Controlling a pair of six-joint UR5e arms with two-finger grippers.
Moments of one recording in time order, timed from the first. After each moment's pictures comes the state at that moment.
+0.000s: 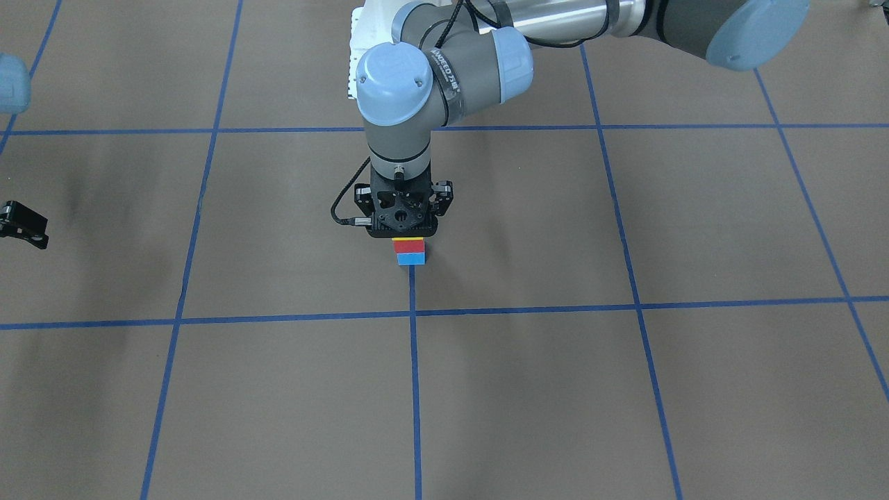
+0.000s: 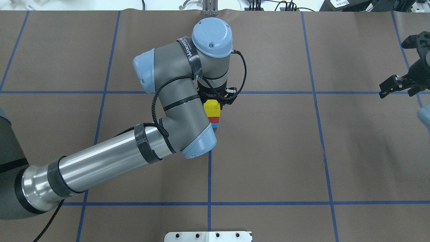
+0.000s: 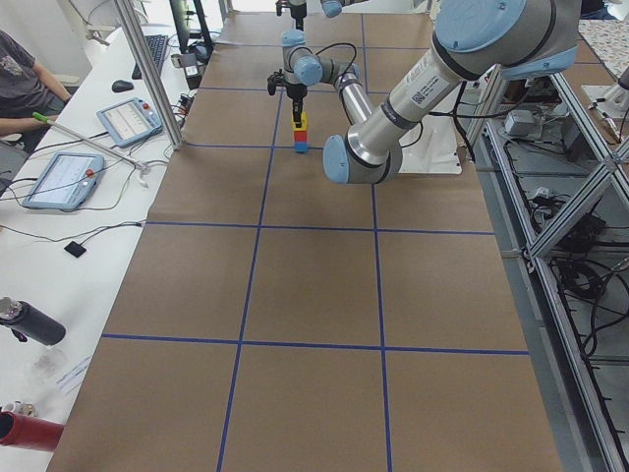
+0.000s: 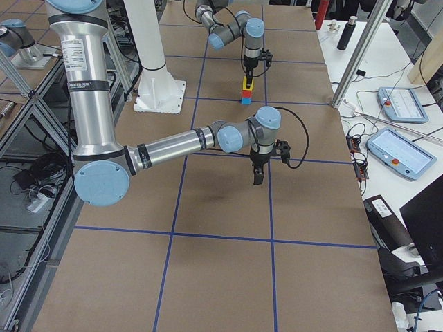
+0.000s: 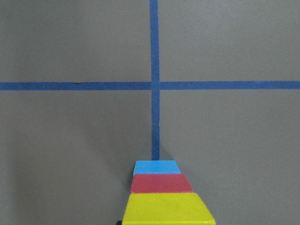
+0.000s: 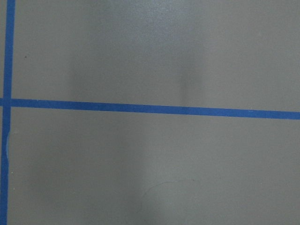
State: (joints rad) left arm -0.59 -2.61 -1.37 -1.44 -1.97 -1.13; right arm 1.16 -1.47 1.76 -1.53 2.23 0.47
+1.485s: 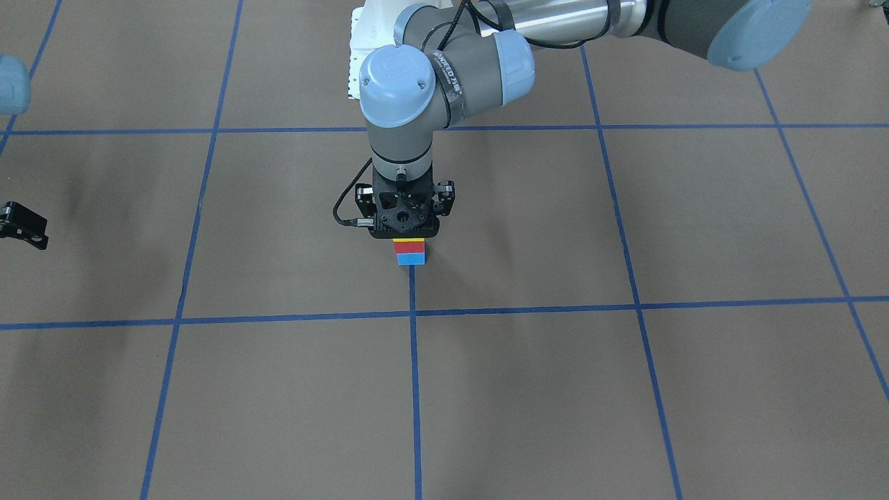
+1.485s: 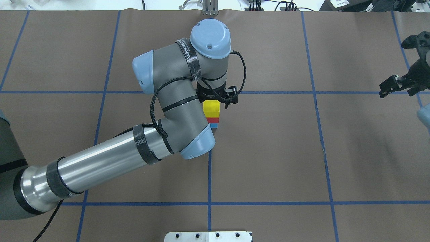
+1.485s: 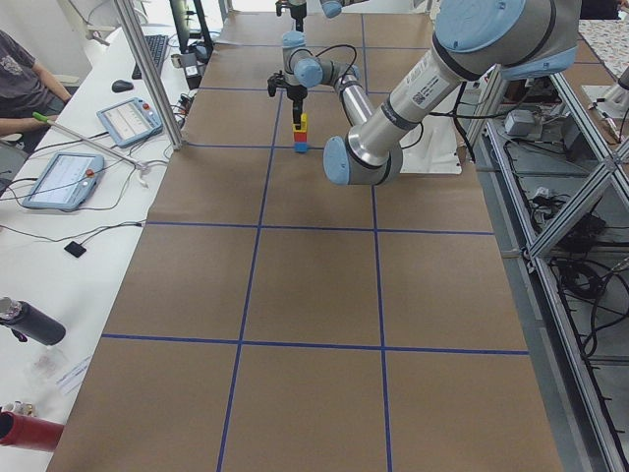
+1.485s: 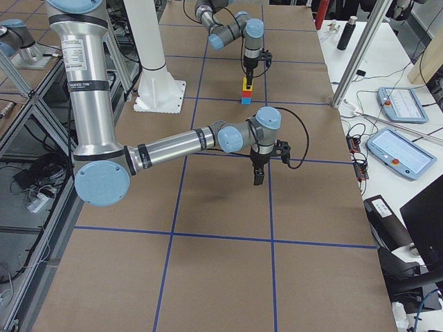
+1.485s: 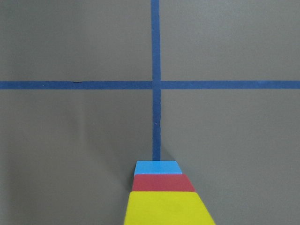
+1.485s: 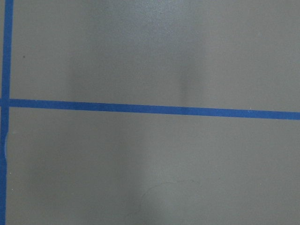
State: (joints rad) left arm -0.59 -2.60 -1.37 -1.45 -1.97 -1.13; right arm 1.16 -1.47 1.75 -1.53 2.23 0.47
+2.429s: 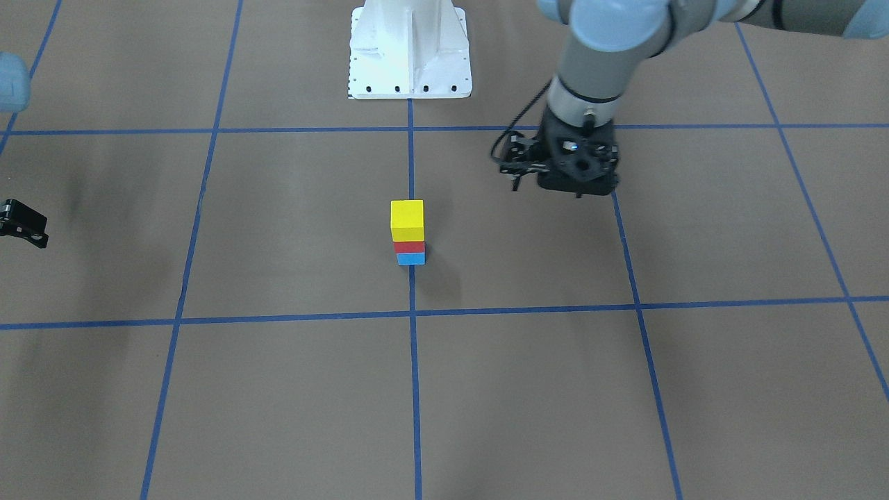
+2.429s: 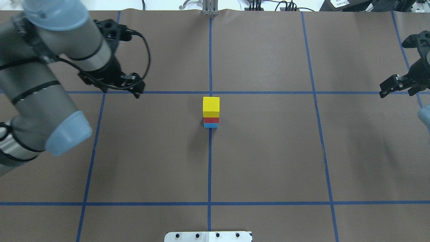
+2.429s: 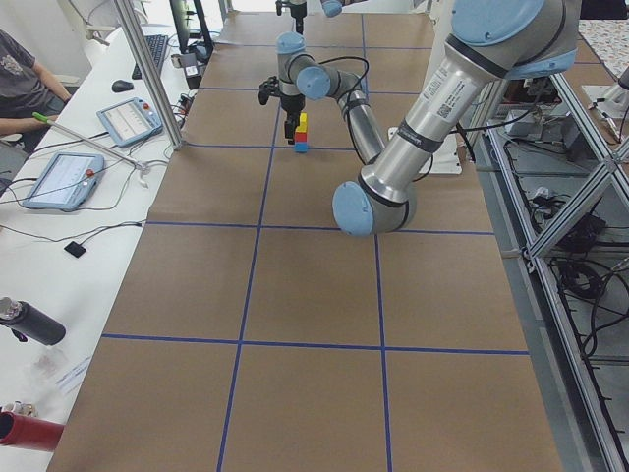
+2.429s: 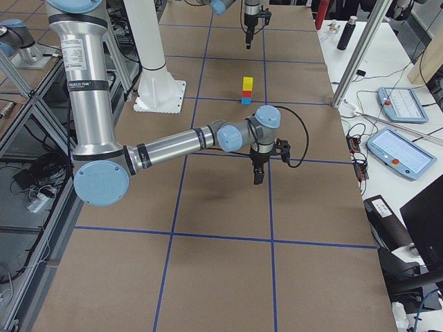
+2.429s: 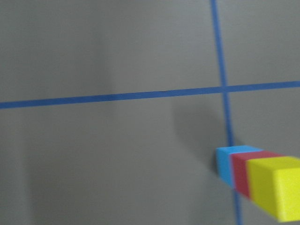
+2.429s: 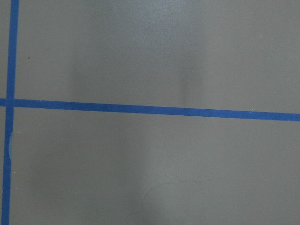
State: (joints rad) left arm -0.85 -2.09 -1.96 -1.30 -2.10 -0.71; right arm 1.16 -1.47 1.76 -1.53 2.23 0.47
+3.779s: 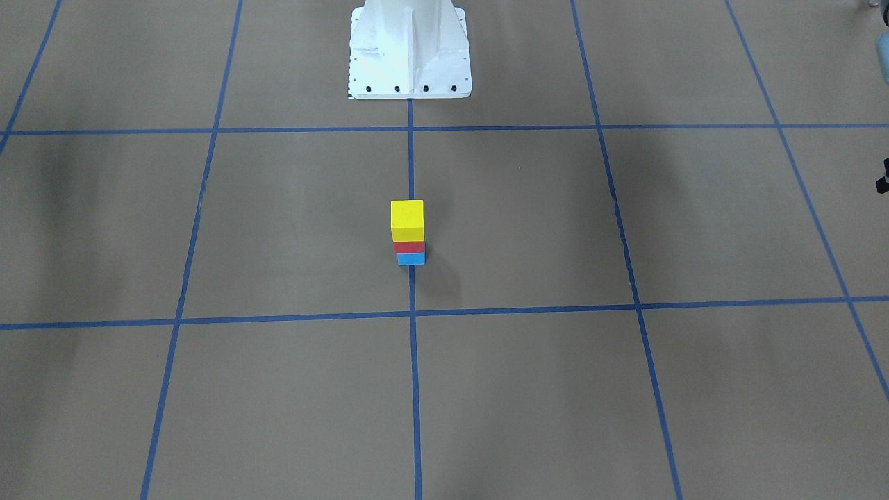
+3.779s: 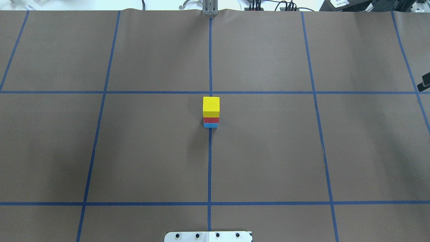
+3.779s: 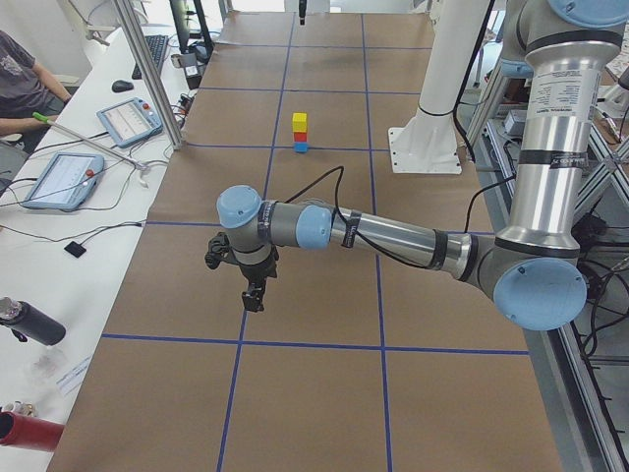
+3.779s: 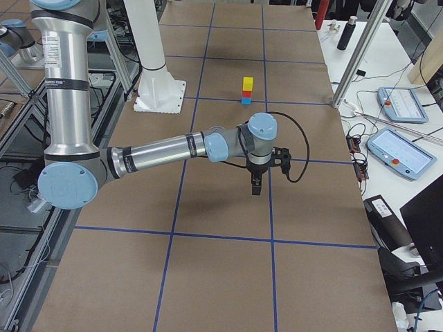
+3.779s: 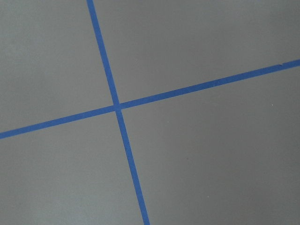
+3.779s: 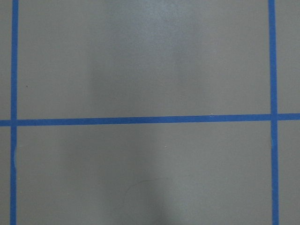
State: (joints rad) left arm -1.46 -1.63 -1.71 -1.43 -2.32 0.09; right arm 1.34 -1.58 1.82 -1.53 2.32 0.36
